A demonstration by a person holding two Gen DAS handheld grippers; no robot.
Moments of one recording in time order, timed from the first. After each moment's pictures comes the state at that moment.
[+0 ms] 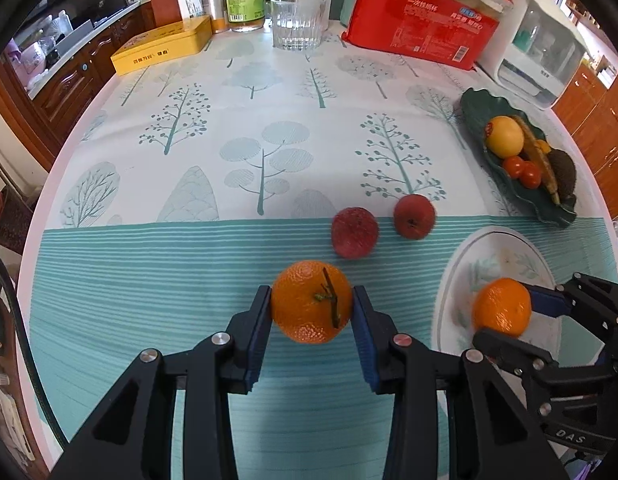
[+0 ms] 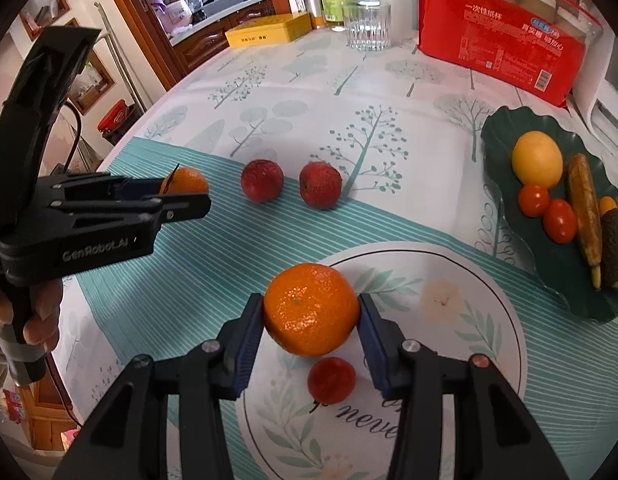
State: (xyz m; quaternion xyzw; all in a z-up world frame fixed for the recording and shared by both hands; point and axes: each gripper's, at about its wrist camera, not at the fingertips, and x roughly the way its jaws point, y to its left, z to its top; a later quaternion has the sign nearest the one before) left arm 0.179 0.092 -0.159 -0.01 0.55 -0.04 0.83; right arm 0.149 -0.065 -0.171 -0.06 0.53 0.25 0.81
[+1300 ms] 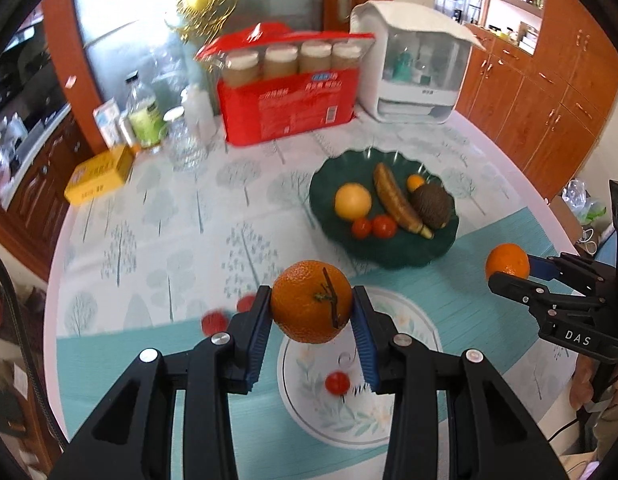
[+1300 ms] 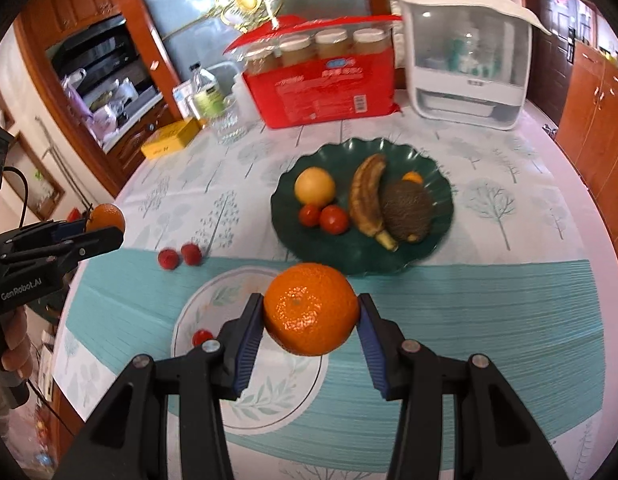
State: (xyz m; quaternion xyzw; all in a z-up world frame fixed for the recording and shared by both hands) left arm 0.165 -0.043 -0.024 0.07 0.47 -0.14 0.87; right arm 0.122 -0.254 -0.068 0.06 0.46 0.11 0.88
